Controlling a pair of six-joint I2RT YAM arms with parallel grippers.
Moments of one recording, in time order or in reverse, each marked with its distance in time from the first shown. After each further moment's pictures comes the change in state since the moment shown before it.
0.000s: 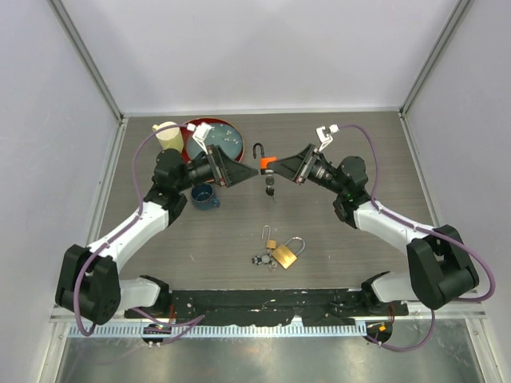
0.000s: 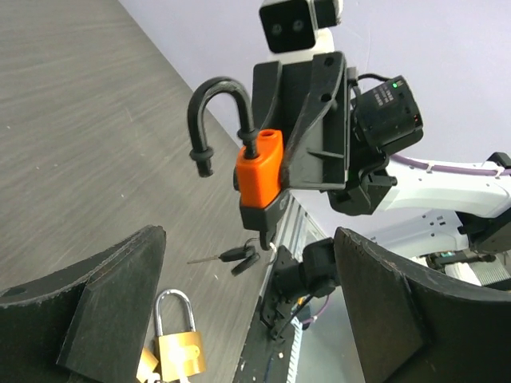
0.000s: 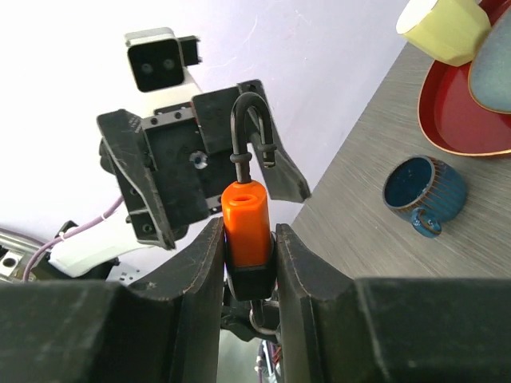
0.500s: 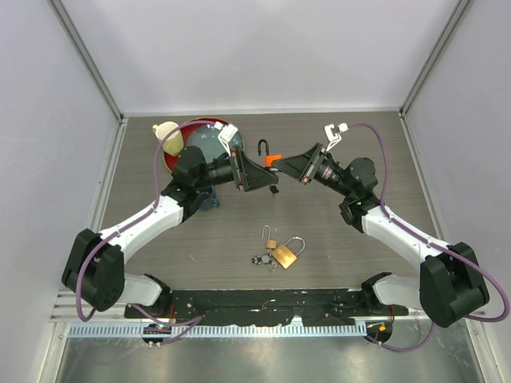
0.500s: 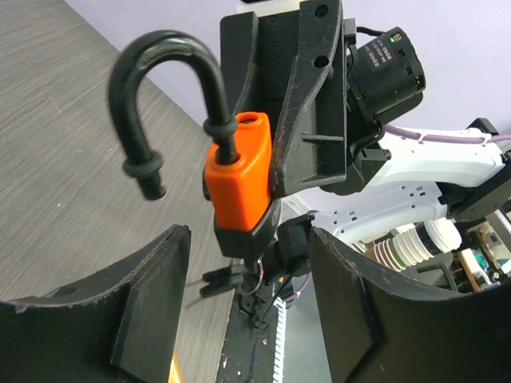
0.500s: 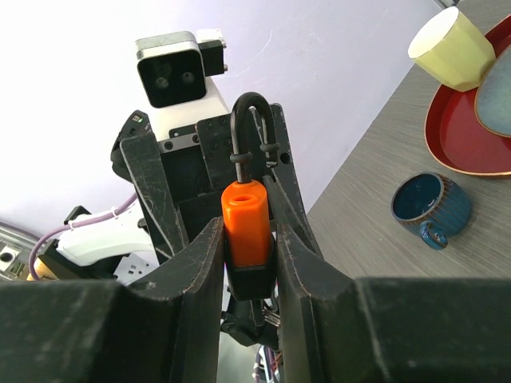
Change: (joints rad) left arm -0.154 0.106 0.084 0.037 0.023 0.013; right arm 0.000 -0.125 0.000 -0.066 0.021 -0.027
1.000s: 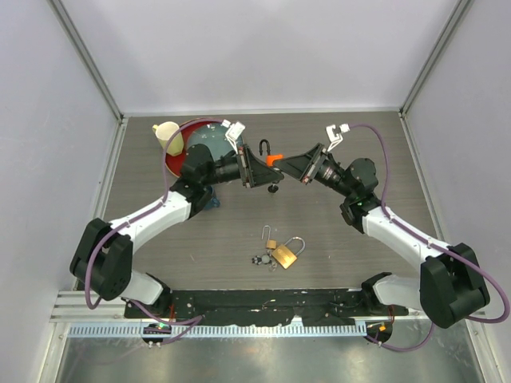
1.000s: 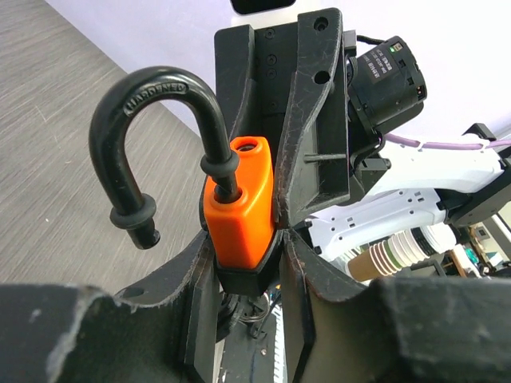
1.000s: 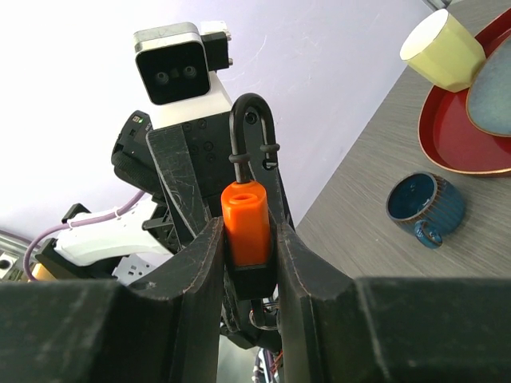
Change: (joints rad) left arm -0.041 0.086 0.045 0.068 -0.003 -0.017; right arm 0.000 -0.006 -0.006 -0.013 0.012 0.003
